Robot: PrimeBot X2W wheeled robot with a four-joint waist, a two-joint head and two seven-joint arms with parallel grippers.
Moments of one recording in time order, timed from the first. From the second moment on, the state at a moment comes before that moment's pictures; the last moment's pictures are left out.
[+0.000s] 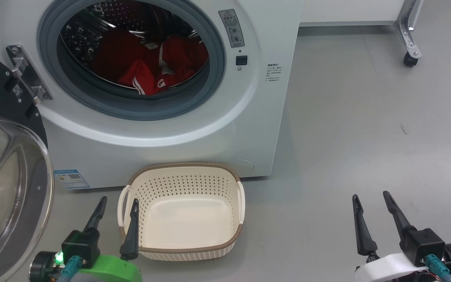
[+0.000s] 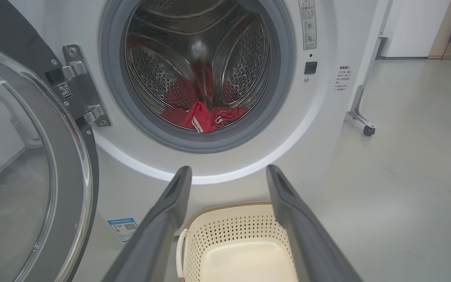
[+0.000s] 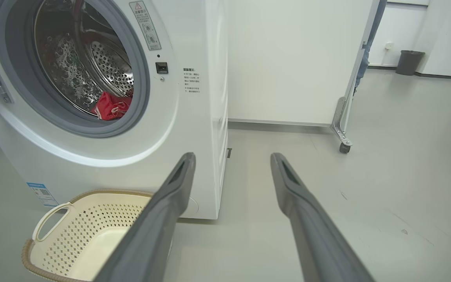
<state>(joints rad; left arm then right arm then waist) 0.02 0.05 -0.16 0.14 -0.24 0.00 -0.17 0.13 -0.05 0.10 0.10 0.17 0.00 -0.26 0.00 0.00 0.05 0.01</state>
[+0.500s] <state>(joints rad) -0.10 0.05 -0.21 0.22 -0.30 -0.04 -0.09 0.11 -0.05 0.11 0.04 0.16 0.01 -0.26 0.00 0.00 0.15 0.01</state>
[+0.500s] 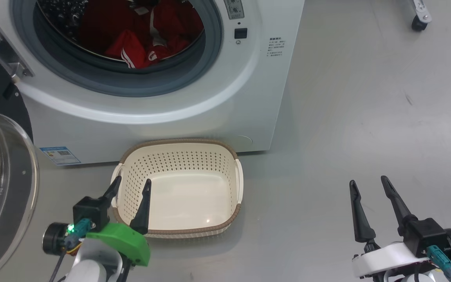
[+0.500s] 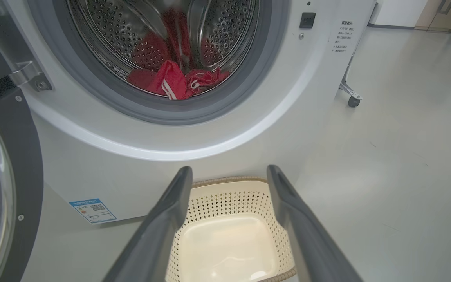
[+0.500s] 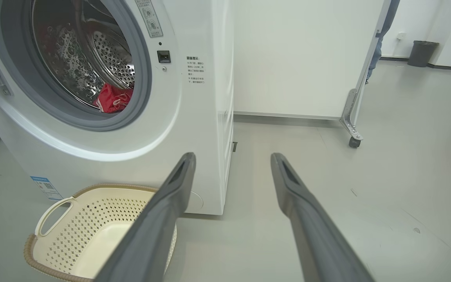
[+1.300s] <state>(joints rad) -0.76 0.12 -0.14 0.42 -0.40 -0.09 0.27 -0.09 -0.05 0.14 -0.03 0.17 0.04 -0.26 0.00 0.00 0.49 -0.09</state>
